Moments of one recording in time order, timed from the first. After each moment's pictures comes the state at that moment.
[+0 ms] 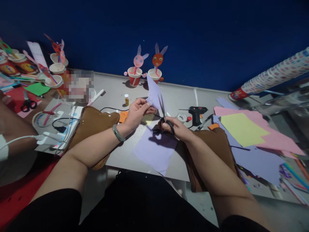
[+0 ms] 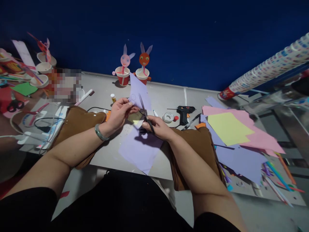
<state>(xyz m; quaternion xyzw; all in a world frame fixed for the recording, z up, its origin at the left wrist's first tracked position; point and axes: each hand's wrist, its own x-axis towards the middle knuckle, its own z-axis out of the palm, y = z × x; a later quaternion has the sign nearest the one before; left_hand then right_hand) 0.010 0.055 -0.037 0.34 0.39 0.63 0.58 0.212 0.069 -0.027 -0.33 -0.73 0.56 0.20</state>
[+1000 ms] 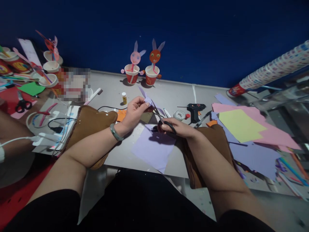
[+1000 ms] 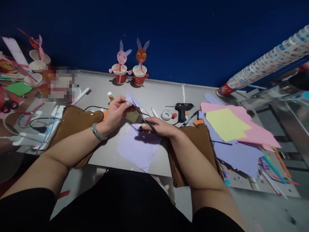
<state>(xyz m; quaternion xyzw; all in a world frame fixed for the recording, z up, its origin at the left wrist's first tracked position) 0.008 0.050 -0.037 0.41 0.39 0.64 0.52 0.222 0.078 -0.019 -0.30 -0.71 0.63 0.08</state>
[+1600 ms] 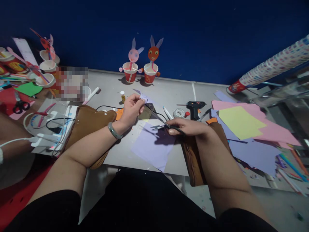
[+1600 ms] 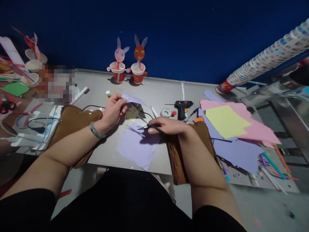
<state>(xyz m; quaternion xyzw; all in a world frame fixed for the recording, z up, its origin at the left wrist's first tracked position) 0.003 0.057 -0.036 0.38 0.41 0.64 0.52 0.251 0.093 -0.009 -0.26 -0.77 0.58 -0.05</state>
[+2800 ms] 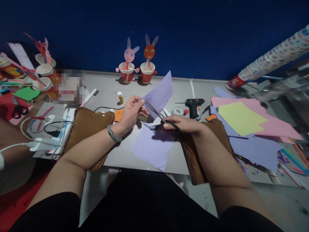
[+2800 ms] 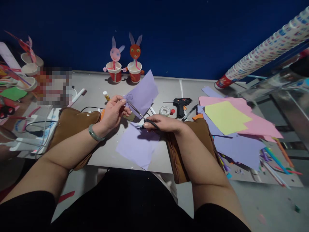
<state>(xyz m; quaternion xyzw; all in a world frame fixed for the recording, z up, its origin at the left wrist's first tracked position) 0.010 0.049 -0.029 0.35 0.43 0.59 0.59 0.242 0.090 -0.013 -0.27 -0.74 0.61 0.00</state>
